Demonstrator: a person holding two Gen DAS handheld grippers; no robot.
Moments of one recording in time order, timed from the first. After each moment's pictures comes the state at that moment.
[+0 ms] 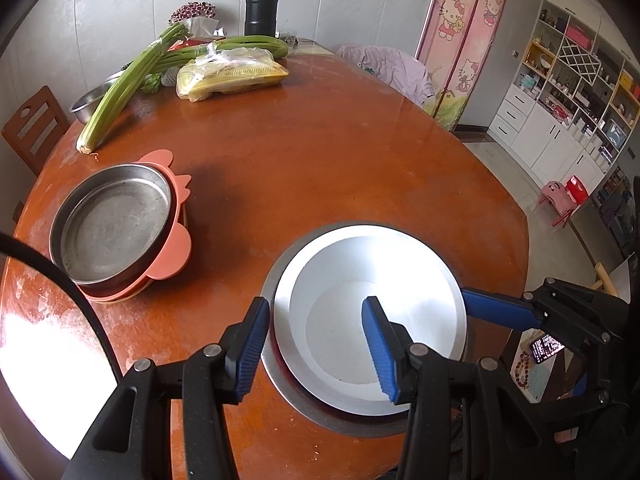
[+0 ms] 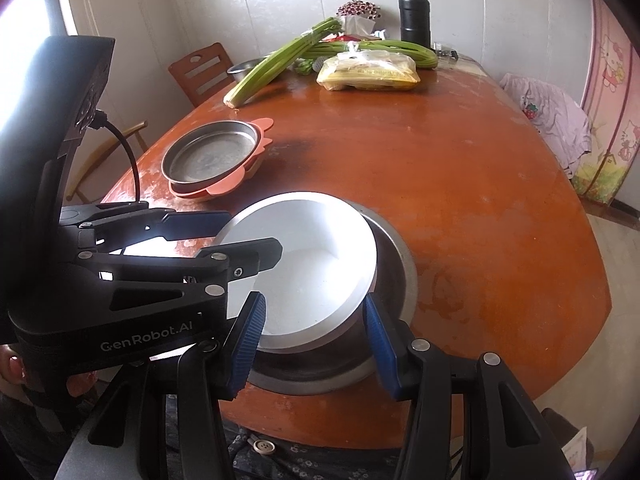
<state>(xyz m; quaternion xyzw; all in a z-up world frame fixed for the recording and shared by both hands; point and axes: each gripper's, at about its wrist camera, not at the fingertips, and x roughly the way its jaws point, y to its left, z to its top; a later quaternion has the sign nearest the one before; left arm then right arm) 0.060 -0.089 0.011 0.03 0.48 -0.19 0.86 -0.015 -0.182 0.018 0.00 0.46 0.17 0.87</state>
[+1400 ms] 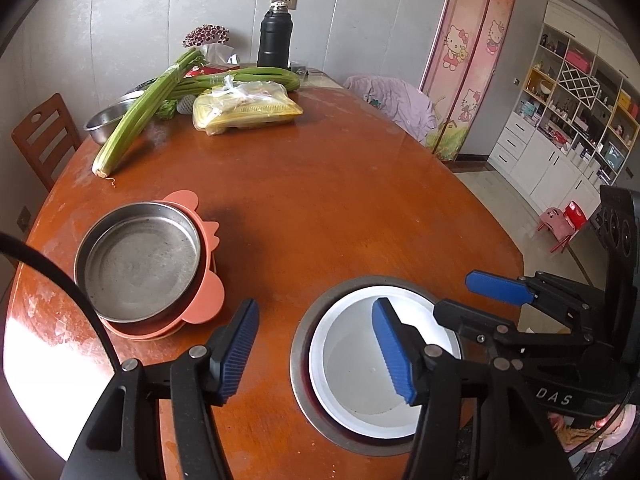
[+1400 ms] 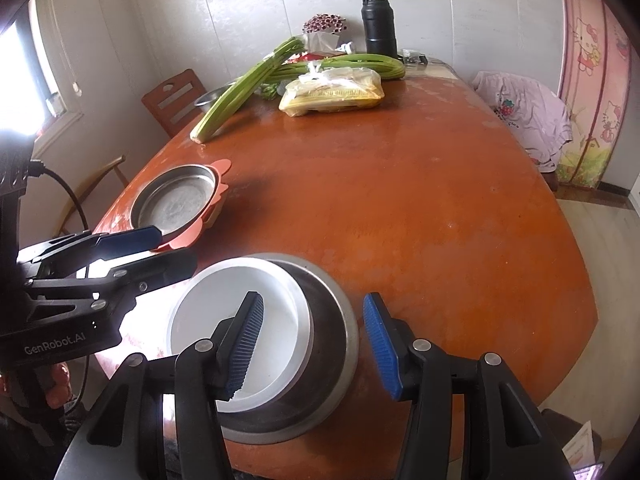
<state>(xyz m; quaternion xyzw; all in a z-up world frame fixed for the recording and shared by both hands) 0.074 -0.066 0.042 0.00 0.44 -0.19 0.88 0.018 -0.213 0.033 0.04 0.44 0.13 0.89</state>
